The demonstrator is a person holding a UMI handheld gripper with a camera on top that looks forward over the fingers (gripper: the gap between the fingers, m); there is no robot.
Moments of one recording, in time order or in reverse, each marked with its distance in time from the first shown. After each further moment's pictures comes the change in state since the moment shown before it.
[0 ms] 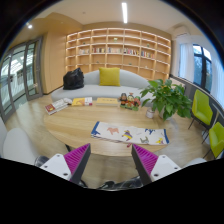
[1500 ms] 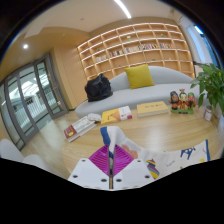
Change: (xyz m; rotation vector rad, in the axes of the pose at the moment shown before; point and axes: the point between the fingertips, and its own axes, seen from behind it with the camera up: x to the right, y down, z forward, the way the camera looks) arm -0.198 -0.092 0.254 0.066 -0.369 0.178
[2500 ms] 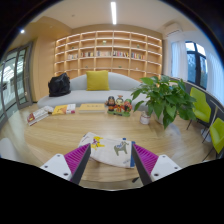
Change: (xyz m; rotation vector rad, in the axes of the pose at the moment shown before) arm 0.213 0.011 -0.198 0.015 0.445 -0.131
